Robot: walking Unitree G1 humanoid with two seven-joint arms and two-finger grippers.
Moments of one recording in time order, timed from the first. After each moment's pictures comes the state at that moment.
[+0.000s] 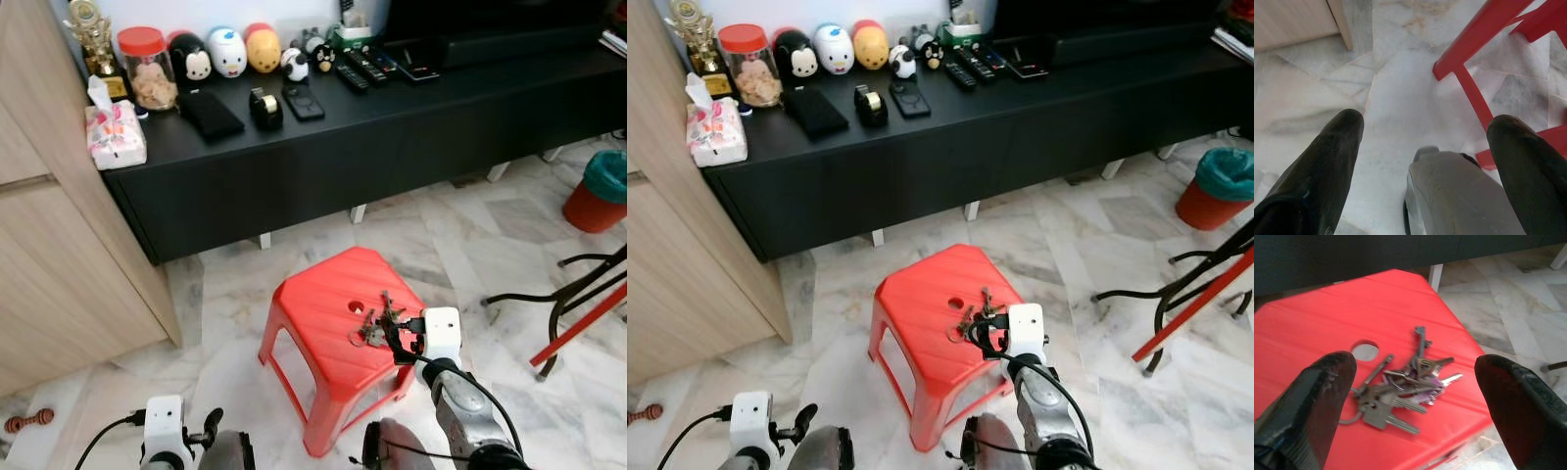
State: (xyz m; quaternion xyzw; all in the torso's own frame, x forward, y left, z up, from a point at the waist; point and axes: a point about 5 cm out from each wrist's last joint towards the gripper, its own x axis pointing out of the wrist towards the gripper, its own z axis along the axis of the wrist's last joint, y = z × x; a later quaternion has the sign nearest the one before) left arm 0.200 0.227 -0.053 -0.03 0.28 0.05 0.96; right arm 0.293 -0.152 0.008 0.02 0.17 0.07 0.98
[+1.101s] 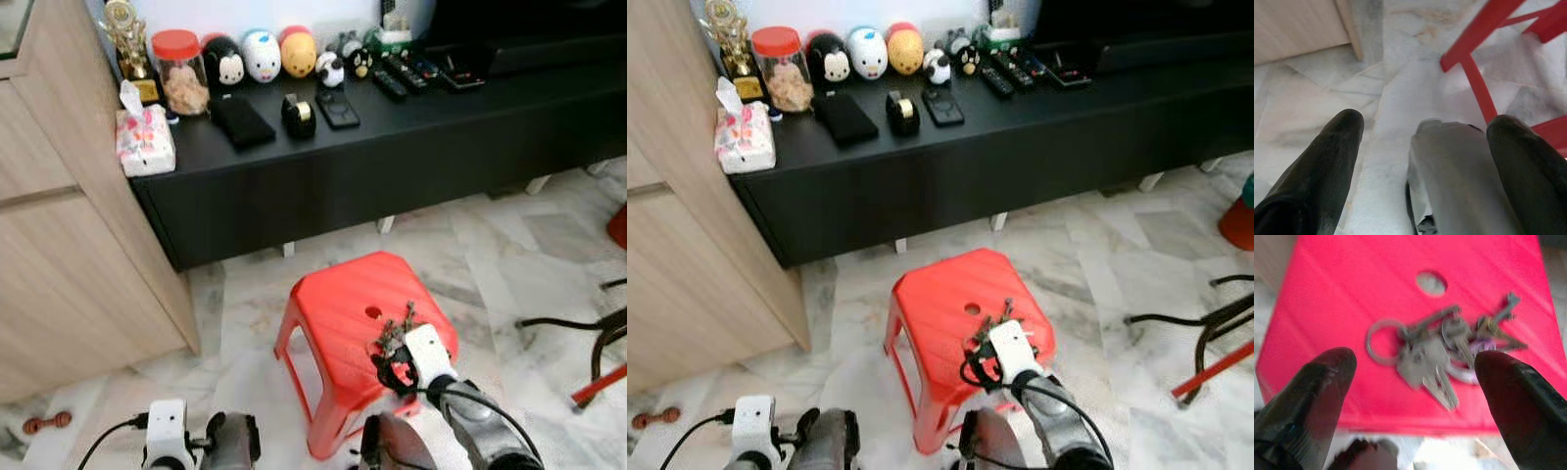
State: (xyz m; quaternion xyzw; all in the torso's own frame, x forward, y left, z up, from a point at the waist) left arm 0.197 0.222 -0.054 -0.02 0.28 0.04 0.96; right arm 0.274 -0.161 -0.012 -0.12 0.26 0.22 0.93
